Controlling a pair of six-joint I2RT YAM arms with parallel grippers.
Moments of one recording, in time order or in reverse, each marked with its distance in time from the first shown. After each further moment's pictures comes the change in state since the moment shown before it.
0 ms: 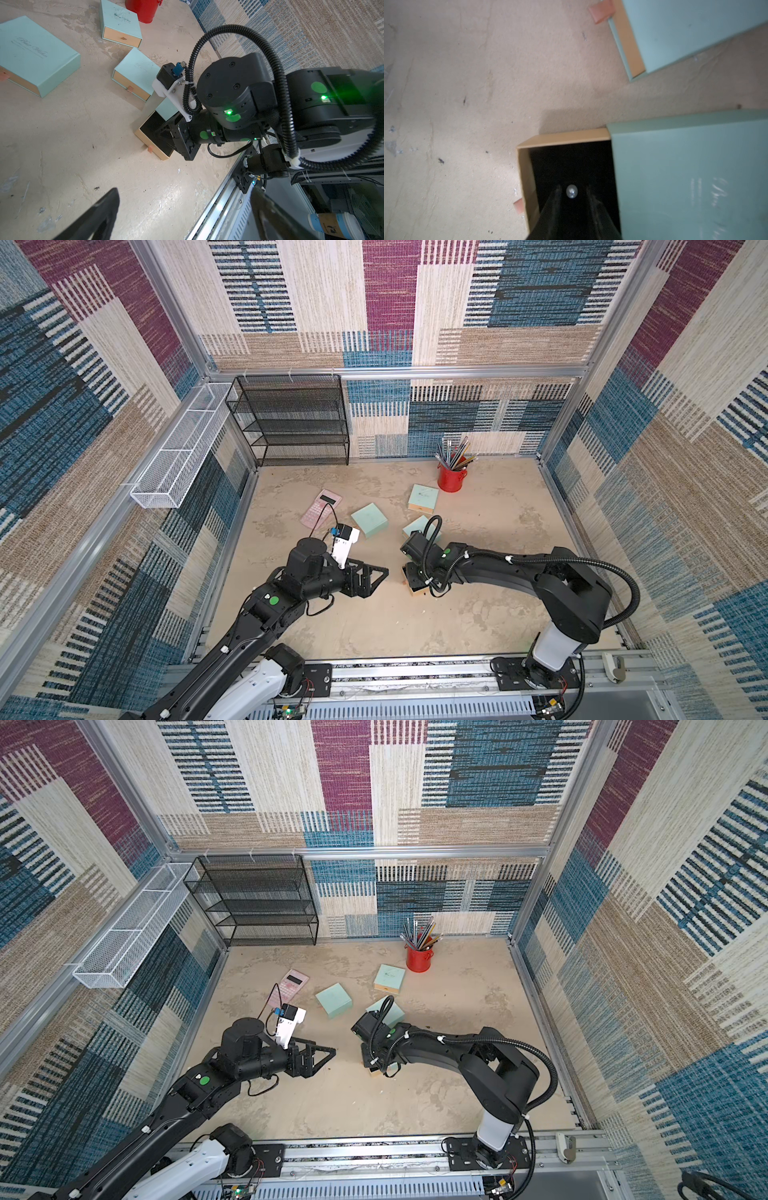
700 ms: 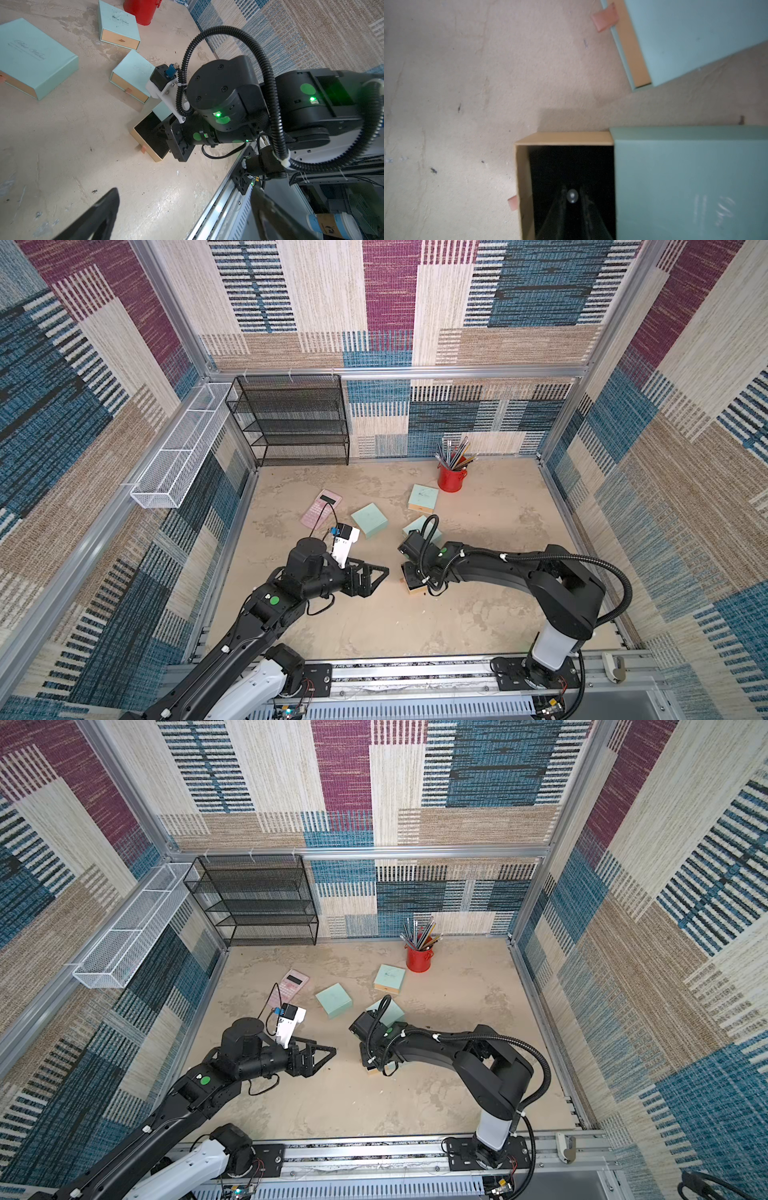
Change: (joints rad) left arm 0.004 0.002 -0.006 0.016 0.009 -0.006; right arm 0.001 0.026 0.019 0.004 0.018 -0.012
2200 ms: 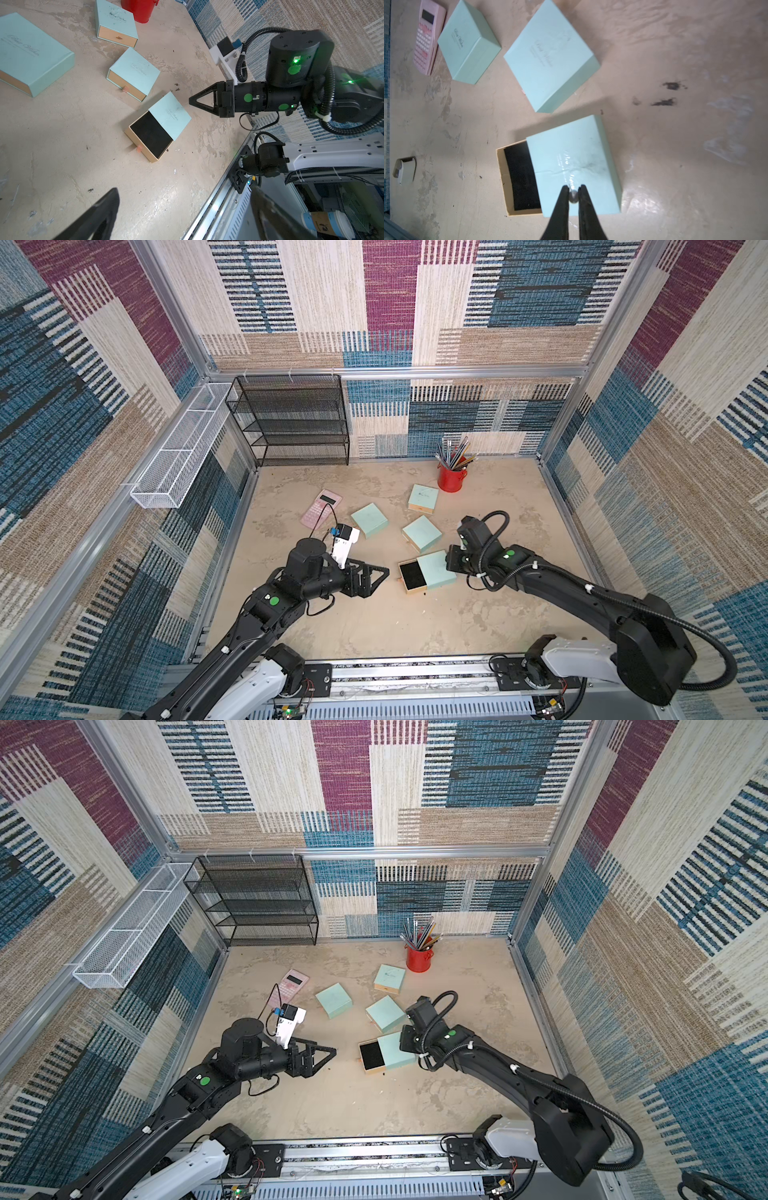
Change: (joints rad) left arm 0.001 -0.006 -0.003 0.002 0.015 -0.013; right arm -0.337 -0.522 -0.322 0.047 -0.140 0.085
